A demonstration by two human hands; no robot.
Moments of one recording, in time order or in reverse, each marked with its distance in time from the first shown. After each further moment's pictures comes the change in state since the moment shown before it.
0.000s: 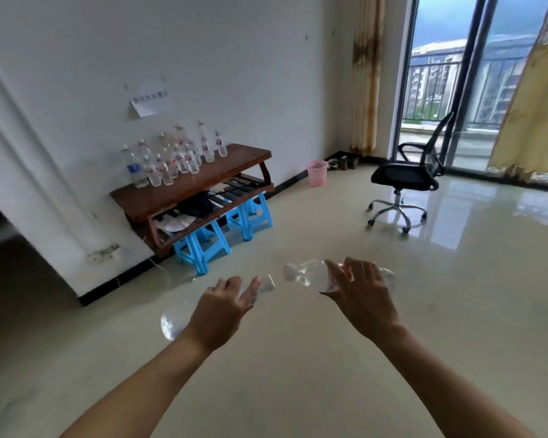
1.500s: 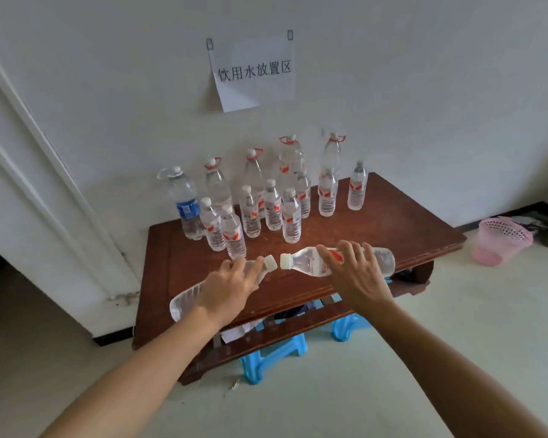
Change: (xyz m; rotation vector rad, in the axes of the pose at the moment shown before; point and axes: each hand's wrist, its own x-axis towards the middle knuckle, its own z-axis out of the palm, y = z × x) left_hand 0.544 -0.837 0.594 0.088 -0.286 -0.462; right_hand 1.005 -0.174 0.799 0.051 -0.311 -0.510
